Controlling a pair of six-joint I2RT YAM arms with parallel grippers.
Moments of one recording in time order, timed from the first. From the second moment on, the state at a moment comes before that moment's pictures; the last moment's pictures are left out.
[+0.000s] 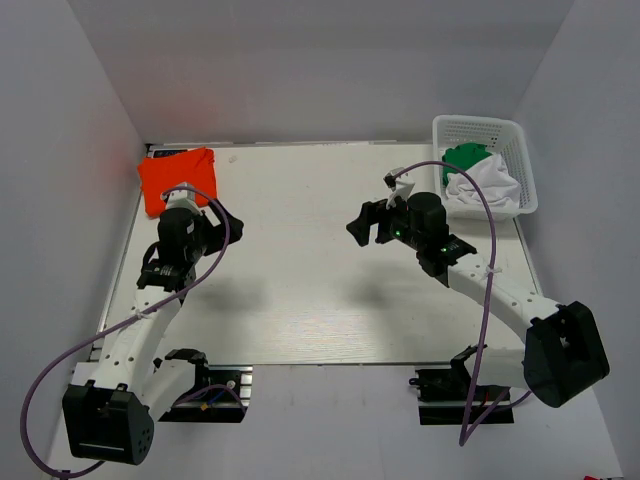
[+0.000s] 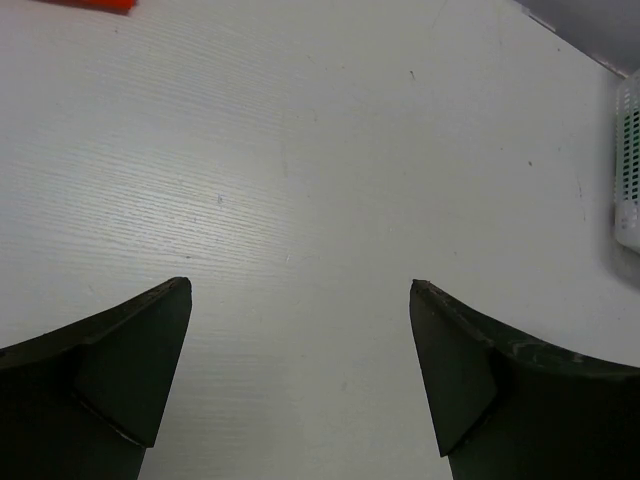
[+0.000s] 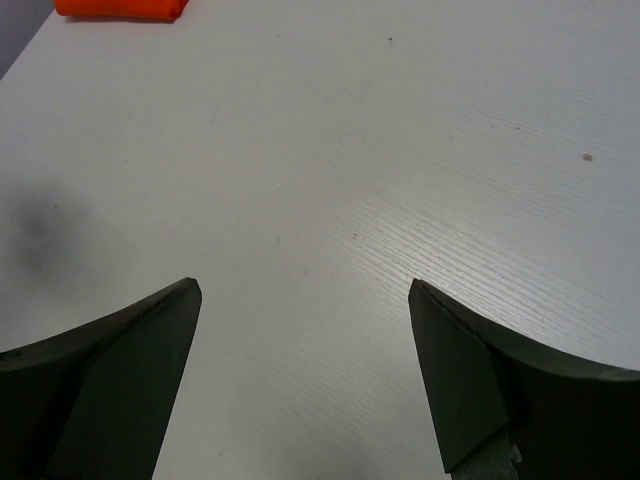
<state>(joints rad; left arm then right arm) -0.12 0.94 0.70 -0.21 0.04 -0.51 0.53 1.26 0.79 0.13 -0.20 0.23</state>
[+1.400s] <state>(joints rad) -0.12 1.25 0.70 -0.18 0.11 -0.44 -0.06 2.44 2.21 -0.29 0.19 0.03</state>
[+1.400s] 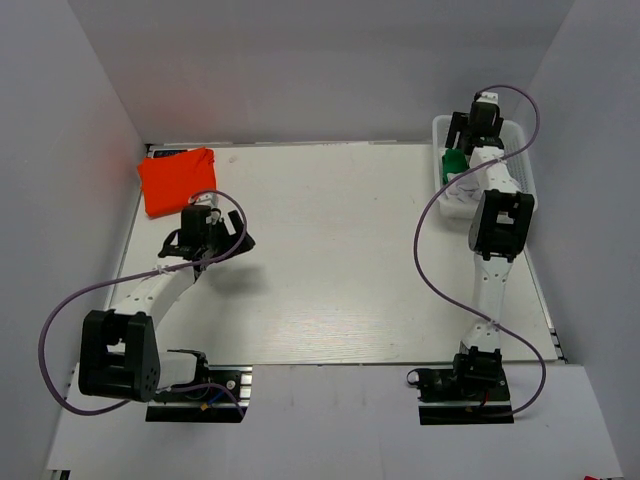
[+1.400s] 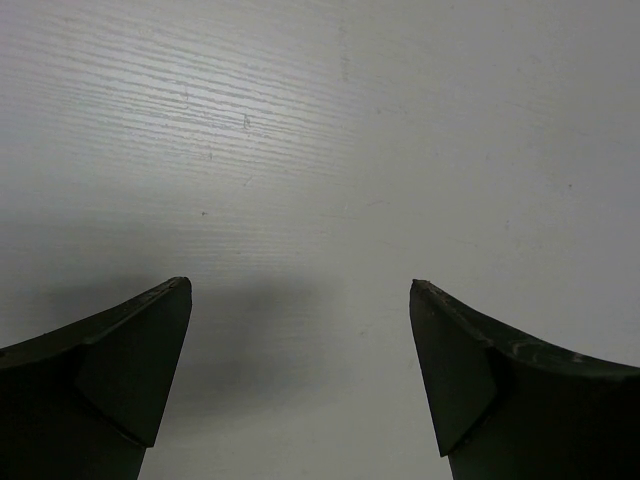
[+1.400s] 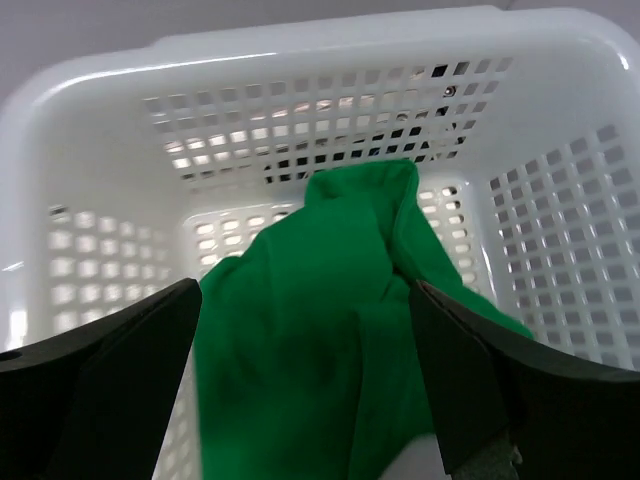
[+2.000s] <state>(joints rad) -0.12 1.32 0.70 -0.17 0.12 -0.44 -0.12 2.60 2.25 -0.15 0.14 -0.03</state>
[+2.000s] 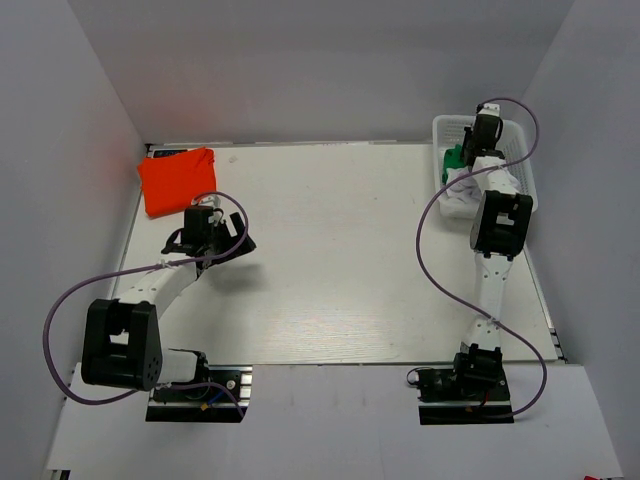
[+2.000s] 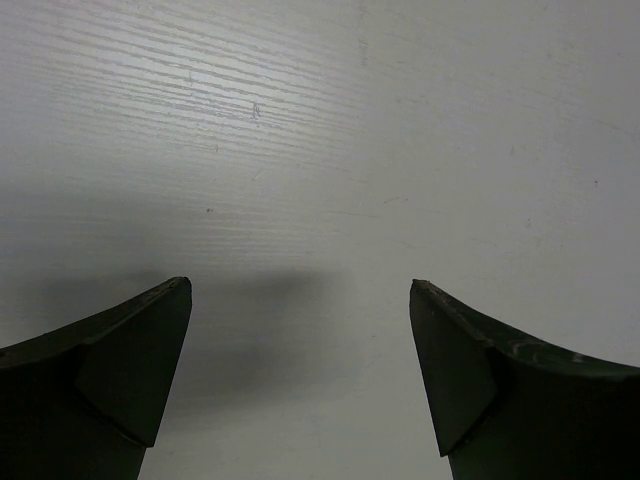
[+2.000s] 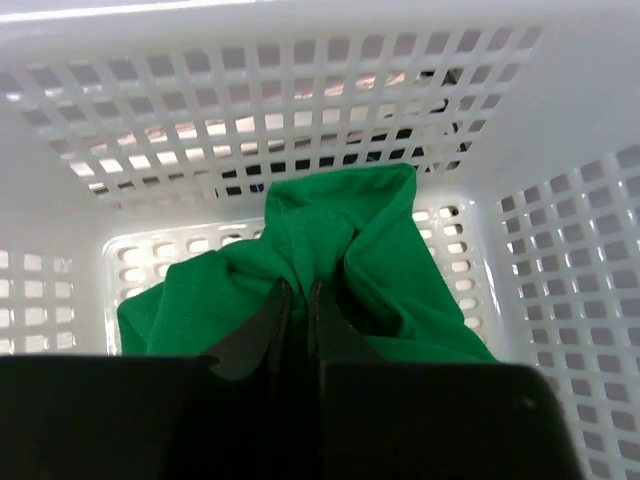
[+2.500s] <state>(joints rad) -0.12 1.32 0.70 -0.16 0.13 -0.44 -0.13 2.38 2.22 0.01 0.10 0.02</state>
